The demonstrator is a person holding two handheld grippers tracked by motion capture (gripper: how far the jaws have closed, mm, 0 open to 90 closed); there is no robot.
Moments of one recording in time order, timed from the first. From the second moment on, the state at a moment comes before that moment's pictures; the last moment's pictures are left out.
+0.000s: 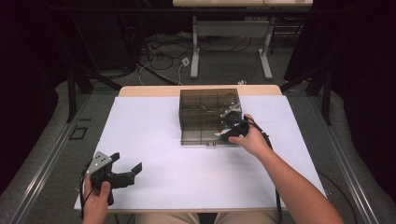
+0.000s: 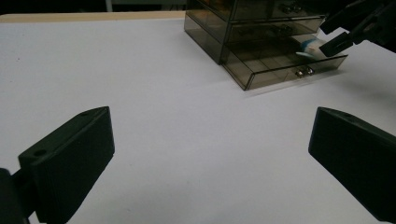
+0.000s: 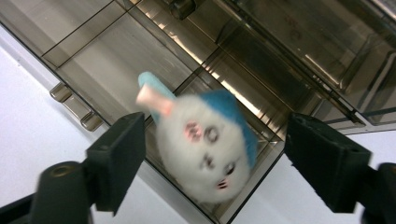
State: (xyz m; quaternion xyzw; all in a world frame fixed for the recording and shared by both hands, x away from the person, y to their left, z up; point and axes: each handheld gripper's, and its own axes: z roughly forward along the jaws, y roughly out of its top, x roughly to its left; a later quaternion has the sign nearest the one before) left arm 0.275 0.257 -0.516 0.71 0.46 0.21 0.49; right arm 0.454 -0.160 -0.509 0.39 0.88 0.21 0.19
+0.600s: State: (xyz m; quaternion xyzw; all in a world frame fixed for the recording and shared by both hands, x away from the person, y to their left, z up) left arm 0.278 0.255 -0.517 0.71 0.46 0.20 0.49; right arm 0.440 -0.163 -0.498 0.39 0.86 0.26 0.19
